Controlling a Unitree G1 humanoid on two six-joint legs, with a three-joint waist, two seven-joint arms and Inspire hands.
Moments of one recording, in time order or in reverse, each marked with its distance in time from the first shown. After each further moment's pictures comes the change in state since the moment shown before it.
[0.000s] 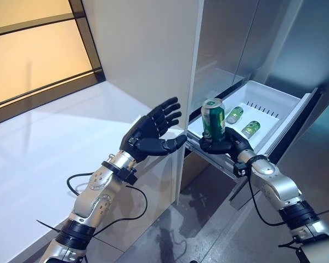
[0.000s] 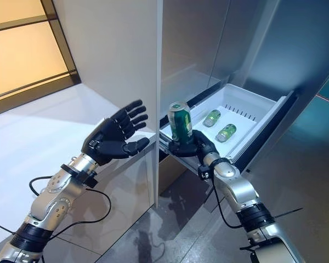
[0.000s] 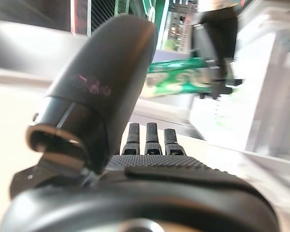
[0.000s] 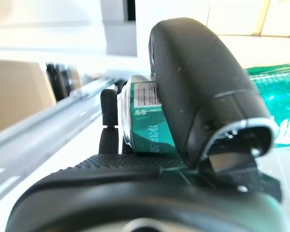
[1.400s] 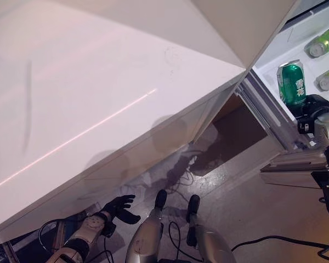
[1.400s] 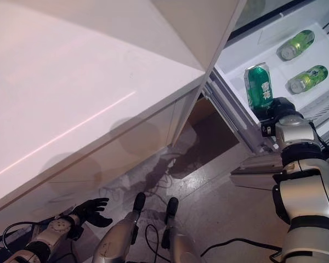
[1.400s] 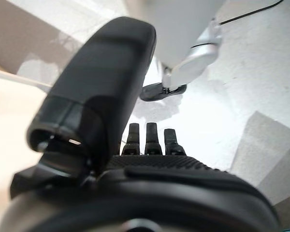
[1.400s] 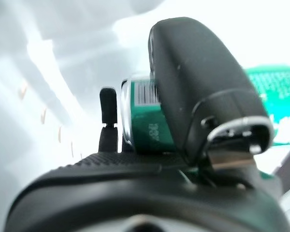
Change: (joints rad) left arm 0.007 0.011 -0.206 1.022 0.506 -0.155 0.097; right arm -0.637 -0.225 0.074 0.823 -0.184 0.082 0.072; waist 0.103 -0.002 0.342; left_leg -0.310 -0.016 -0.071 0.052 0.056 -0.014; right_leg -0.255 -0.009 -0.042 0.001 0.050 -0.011
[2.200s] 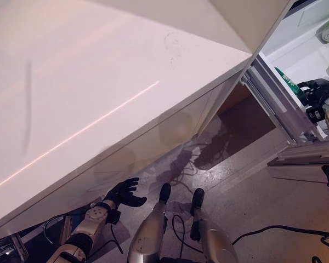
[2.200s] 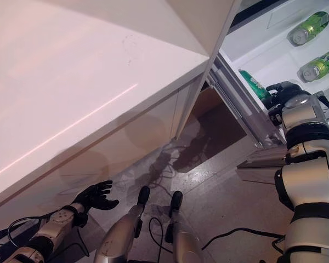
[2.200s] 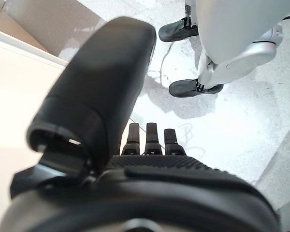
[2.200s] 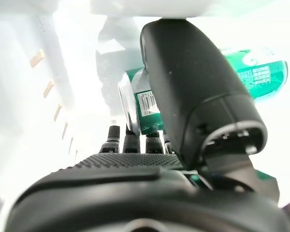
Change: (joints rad) left arm -0.003 -0.014 0.066 -0.101 -0.091 -0.015 0.002; right arm -0.146 -0.016 0.116 0.061 -0.242 0.033 0.130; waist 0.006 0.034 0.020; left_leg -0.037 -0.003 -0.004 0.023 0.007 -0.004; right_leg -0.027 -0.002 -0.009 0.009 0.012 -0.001
